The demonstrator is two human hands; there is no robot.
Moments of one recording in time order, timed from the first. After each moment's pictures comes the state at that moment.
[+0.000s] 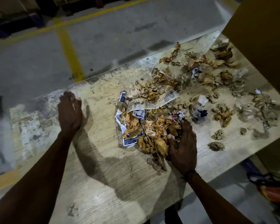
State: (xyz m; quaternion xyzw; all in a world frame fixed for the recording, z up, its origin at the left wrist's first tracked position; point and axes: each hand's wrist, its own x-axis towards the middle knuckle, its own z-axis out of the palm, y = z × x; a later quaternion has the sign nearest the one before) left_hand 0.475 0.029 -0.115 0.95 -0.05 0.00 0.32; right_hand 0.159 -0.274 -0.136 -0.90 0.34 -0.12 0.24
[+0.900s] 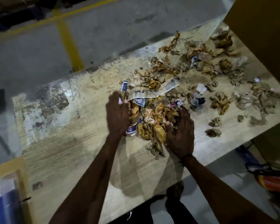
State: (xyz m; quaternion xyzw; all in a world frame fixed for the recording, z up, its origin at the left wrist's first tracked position) left_hand 0.343 -0.096 -0.117 0.91 -0.11 -0.07 0.40; right_hand 0.159 -0.273 -0.134 -0.90 0.33 -0.14 0.25
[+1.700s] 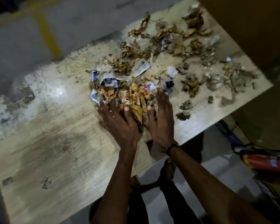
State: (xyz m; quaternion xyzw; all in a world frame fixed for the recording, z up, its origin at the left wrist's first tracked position) left_hand 0.189 -0.191 -0.101 0.92 0.00 0.06 0.38; right_hand 0.132 -0.299 -0.103 -0.88 0.28 -0.18 0.33
